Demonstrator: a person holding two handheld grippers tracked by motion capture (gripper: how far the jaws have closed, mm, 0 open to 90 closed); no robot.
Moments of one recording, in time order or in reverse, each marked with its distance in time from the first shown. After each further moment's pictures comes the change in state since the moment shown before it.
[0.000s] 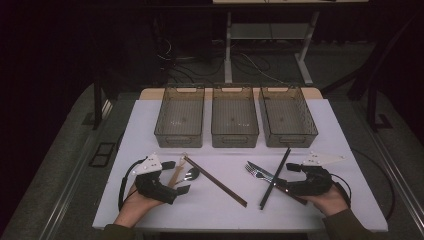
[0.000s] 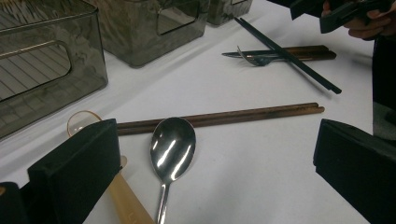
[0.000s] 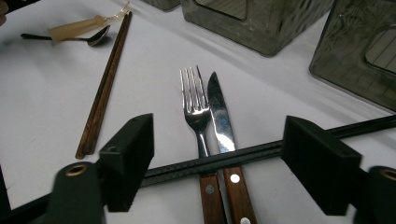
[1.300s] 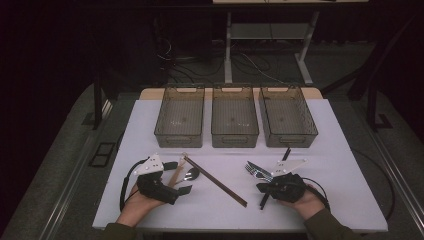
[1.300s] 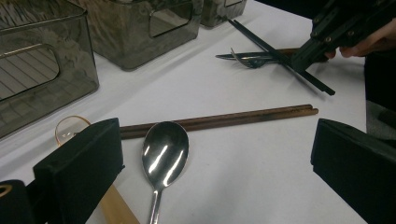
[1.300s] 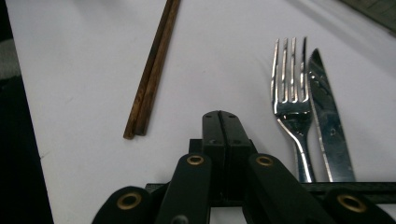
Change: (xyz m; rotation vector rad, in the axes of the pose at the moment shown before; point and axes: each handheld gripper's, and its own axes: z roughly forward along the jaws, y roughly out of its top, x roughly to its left) left arm -0.002 0.000 0.004 -0.005 -0.019 0.008; right arm 0.045 0.007 0.047 0.204 0.108 -0.164
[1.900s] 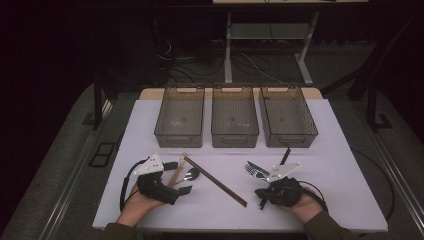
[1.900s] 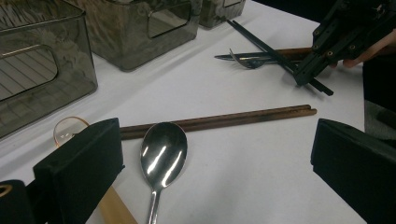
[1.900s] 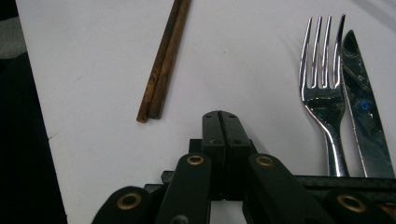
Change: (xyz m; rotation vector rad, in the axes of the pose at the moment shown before) left arm -0.001 0.000 0.000 0.001 -0.005 -0.001; right arm 0.008 -0.003 0.006 0.059 0.024 -0.024
